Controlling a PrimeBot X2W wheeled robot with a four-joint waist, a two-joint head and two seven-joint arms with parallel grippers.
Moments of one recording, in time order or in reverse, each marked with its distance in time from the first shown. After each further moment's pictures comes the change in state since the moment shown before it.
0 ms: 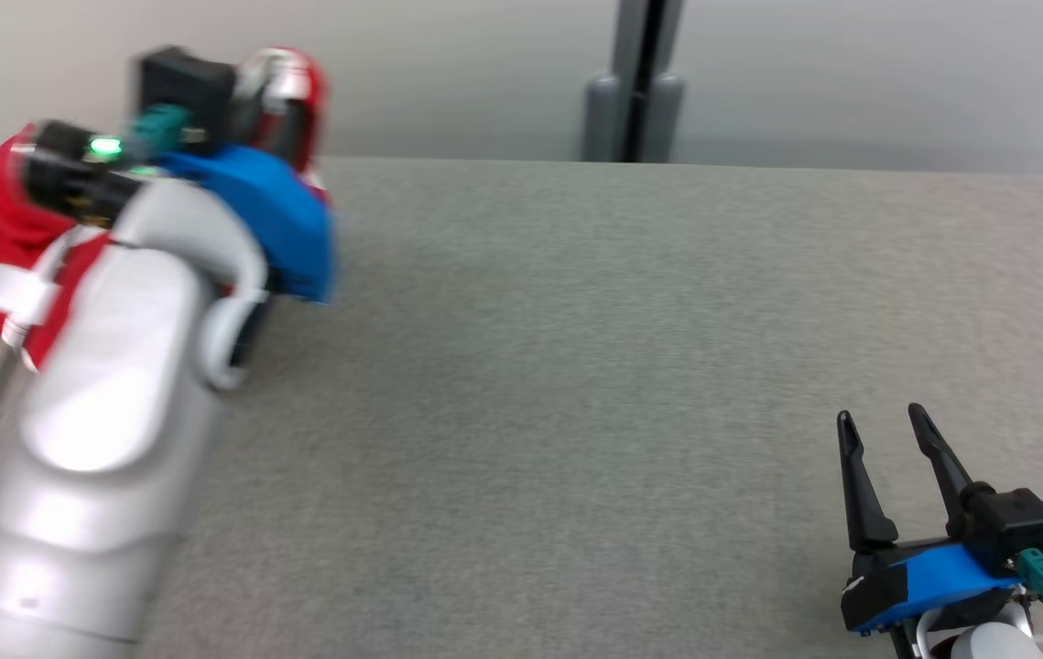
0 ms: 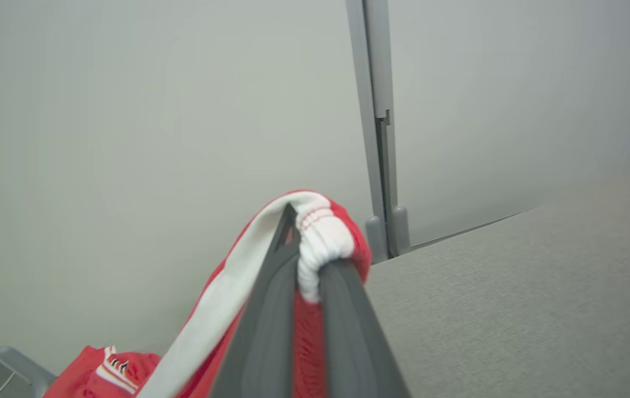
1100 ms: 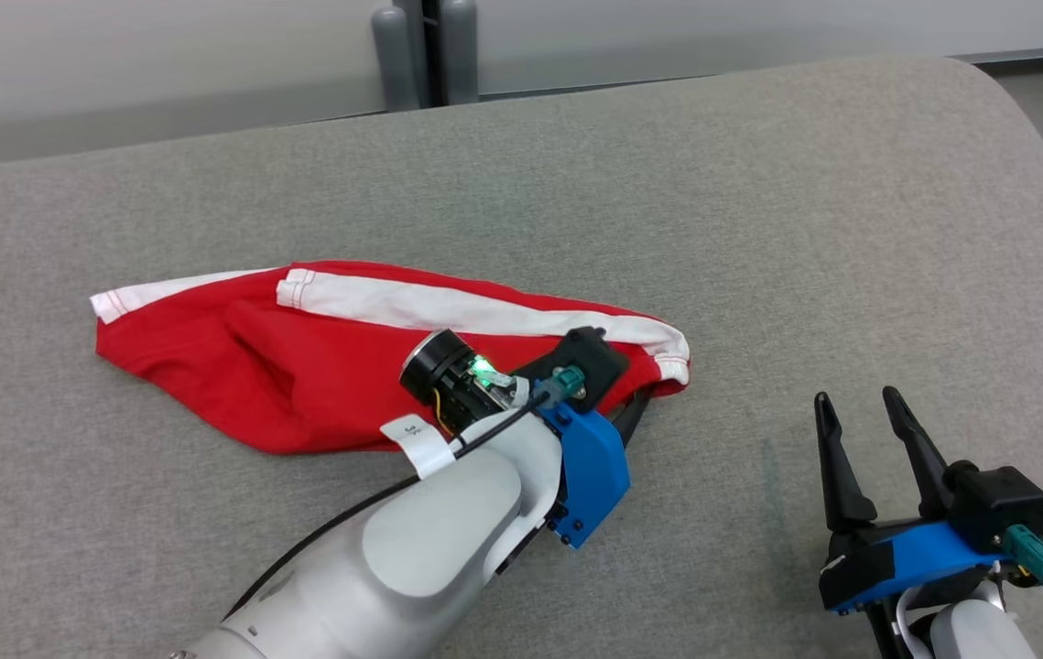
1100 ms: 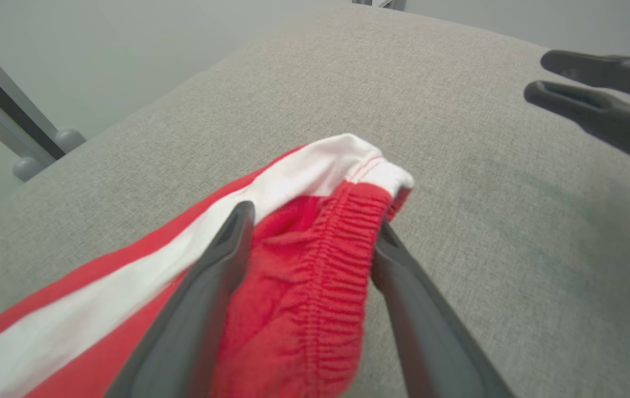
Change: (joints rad) left arm 0.041 -0.273 -0.660 0.212 -0.237 0.097 -0.112; right arm -0.047 0.000 0.043 0.045 0.094 0.000 0.000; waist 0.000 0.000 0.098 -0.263
